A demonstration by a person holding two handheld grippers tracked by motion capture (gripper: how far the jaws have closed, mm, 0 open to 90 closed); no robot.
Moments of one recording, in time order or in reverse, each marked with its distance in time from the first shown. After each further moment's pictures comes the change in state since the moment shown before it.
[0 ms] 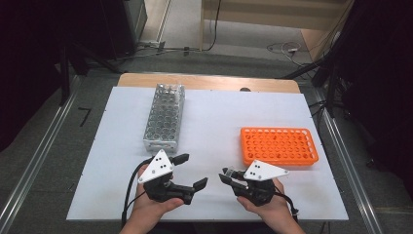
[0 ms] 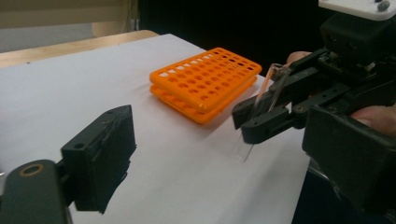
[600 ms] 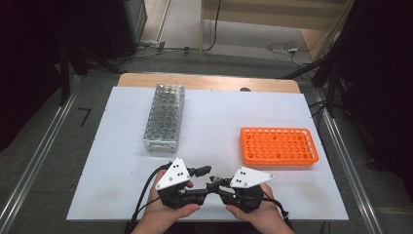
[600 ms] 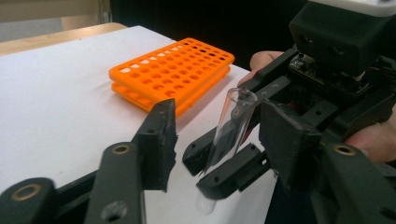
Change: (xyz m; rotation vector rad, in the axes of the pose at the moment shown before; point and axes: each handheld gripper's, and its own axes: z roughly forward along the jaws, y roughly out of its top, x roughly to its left) left arm -0.021 -0.004 0.021 0.031 -0.081 0.040; right arm 0.025 0.005 0.014 0.027 0.084 -0.047
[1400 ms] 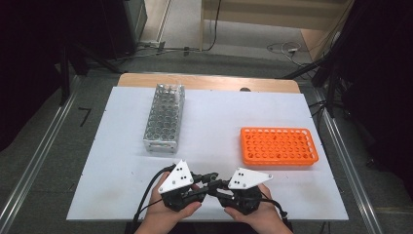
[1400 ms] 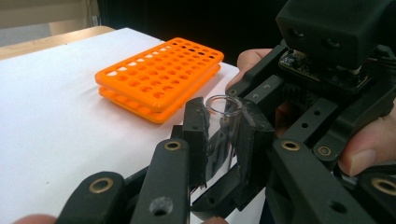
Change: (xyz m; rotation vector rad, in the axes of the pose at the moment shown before) left arm -0.003 -0.001 0.002 0.001 -0.027 0.040; right arm 0.004 0.002 0.000 0.001 0.043 0.003
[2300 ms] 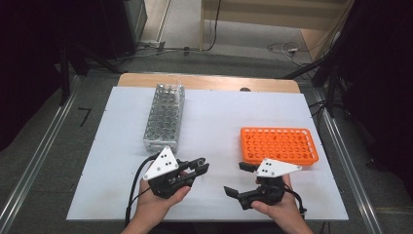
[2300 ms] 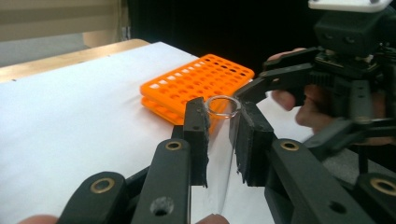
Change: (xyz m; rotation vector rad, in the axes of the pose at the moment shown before) left arm 0.030 0.013 -0.021 -0.059 0.104 -0.042; right arm -0.041 -0.014 -0.043 -0.032 -0.051 0.112
